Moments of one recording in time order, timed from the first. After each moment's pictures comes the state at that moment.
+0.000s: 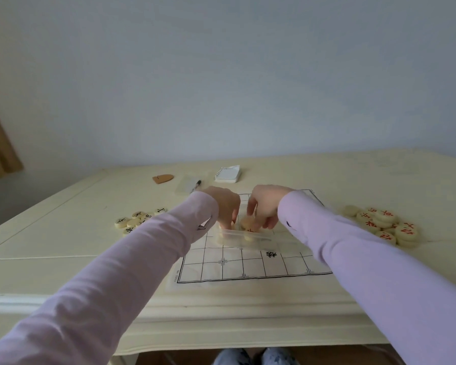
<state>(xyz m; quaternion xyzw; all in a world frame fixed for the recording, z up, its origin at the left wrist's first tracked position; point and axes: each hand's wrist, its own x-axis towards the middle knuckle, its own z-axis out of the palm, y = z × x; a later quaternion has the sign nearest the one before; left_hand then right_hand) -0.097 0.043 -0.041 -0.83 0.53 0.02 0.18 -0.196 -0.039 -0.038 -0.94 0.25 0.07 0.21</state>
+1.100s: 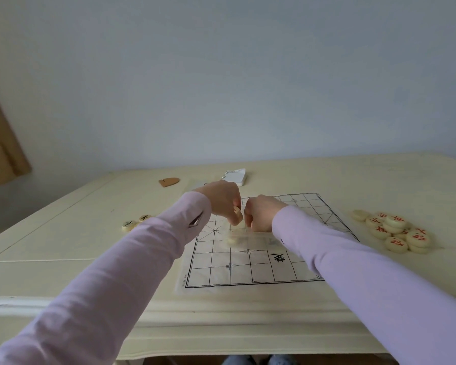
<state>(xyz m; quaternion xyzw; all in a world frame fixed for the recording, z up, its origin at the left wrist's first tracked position) -0.076 0.057 -0.035 -0.84 0.54 0.03 -0.01 -0.175 -0.032 -0.062 -0.98 0.20 0.02 0.06</state>
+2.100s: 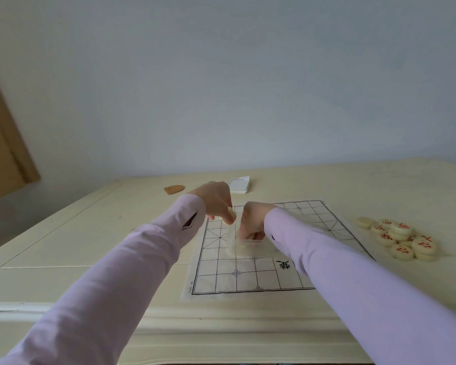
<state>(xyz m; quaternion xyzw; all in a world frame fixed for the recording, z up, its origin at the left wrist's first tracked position) -0.069 0.077 -0.018 -0.88 0.47 0.03 -0.06 -0.149 -0.021 -0.058 -0.94 0.26 0.06 0.21</state>
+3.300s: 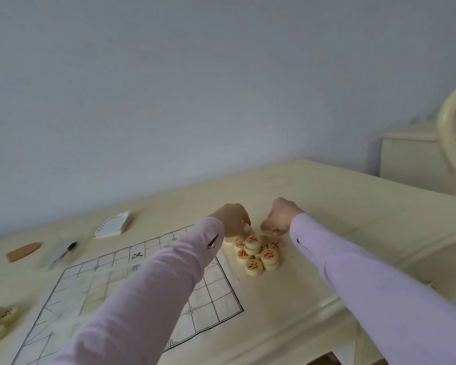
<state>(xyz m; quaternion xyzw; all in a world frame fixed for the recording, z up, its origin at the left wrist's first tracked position) -0.251 -0.175 -0.049 -0.76 0.64 0.08 -0.02 -0.375 -0.241 -0.067 -0.79 0.51 -0.14 0.30</state>
